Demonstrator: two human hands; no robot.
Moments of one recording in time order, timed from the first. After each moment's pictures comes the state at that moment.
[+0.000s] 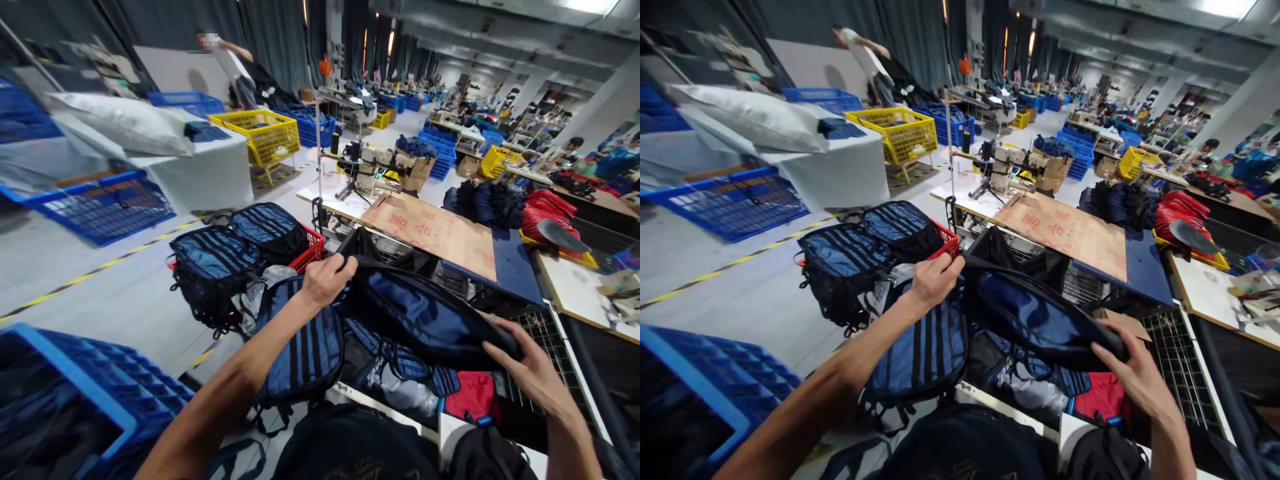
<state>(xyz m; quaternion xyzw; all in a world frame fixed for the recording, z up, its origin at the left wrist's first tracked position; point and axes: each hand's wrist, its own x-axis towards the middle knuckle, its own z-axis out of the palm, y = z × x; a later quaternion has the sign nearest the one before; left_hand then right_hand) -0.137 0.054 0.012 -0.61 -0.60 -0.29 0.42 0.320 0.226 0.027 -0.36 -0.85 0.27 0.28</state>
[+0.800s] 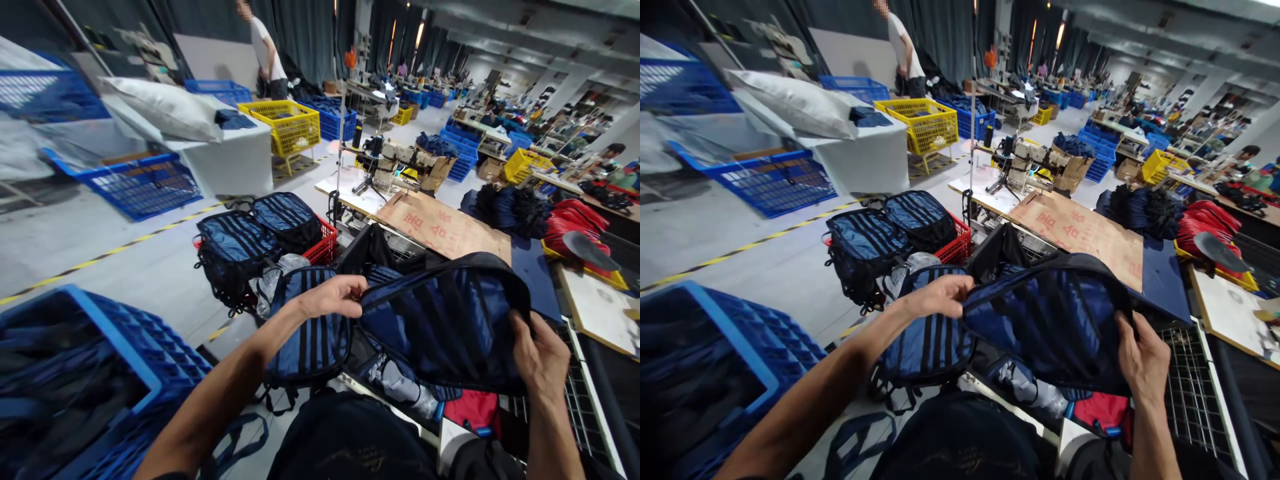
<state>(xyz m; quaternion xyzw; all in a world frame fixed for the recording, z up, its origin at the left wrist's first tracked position) -0.122 0.006 0.032 -0.52 -0.46 -0.52 -0.49 0.265 0.231 0.035 -0.44 -0.77 0.18 0.43</state>
